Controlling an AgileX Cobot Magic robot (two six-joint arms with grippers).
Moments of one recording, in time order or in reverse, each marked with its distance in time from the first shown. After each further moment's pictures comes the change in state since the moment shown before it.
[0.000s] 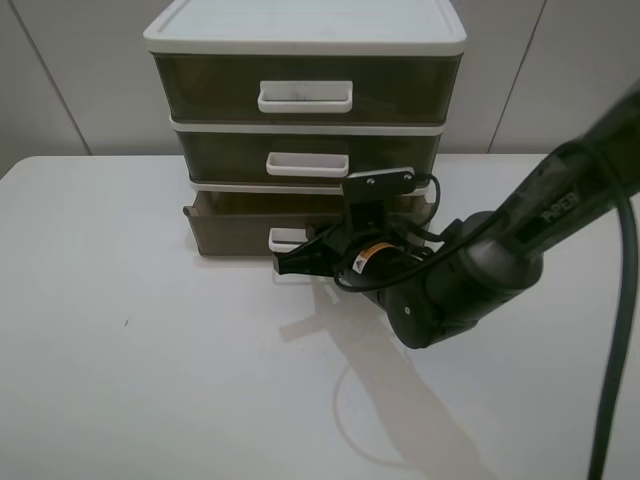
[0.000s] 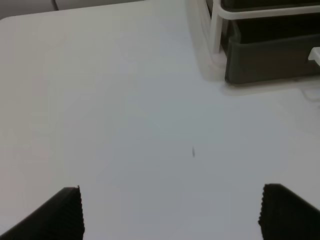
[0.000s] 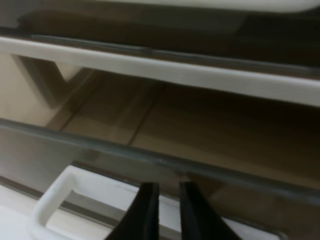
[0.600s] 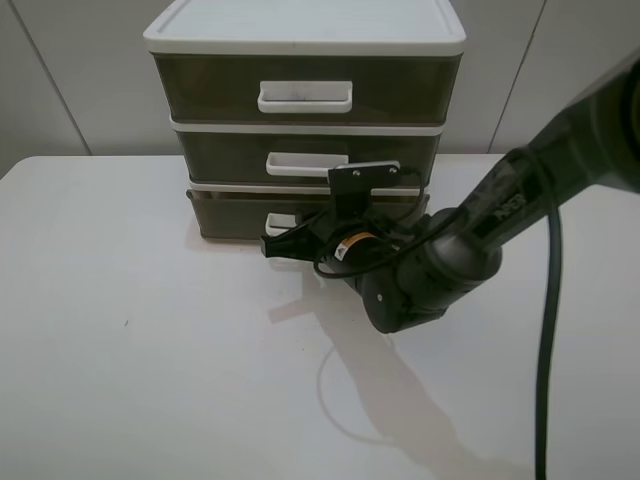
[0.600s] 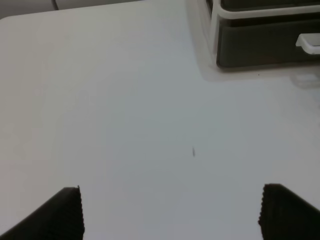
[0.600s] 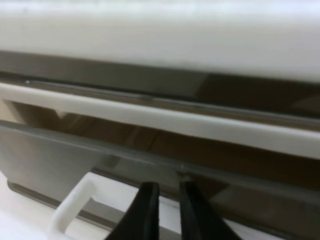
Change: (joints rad) left arm 0.000 0.000 0.000 0.000 0.000 0.000; right arm -0.003 0.074 -0.109 0.024 -0.022 0.000
